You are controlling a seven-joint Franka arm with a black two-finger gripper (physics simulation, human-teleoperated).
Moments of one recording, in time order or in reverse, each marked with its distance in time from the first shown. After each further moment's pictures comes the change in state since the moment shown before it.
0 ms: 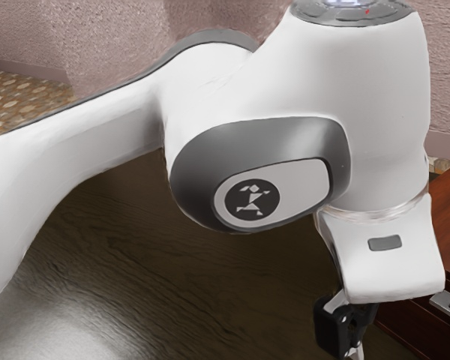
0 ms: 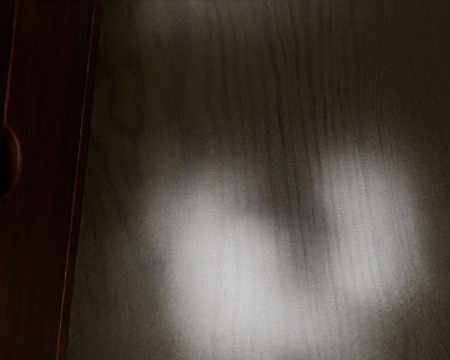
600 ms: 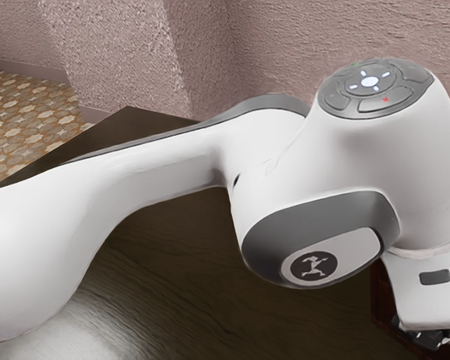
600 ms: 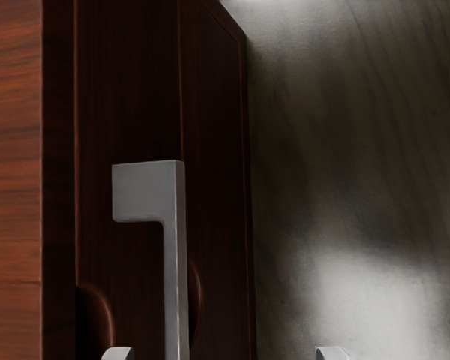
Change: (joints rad) arm -0.025 0.079 0.010 -0.093 0.072 0.420 0.115
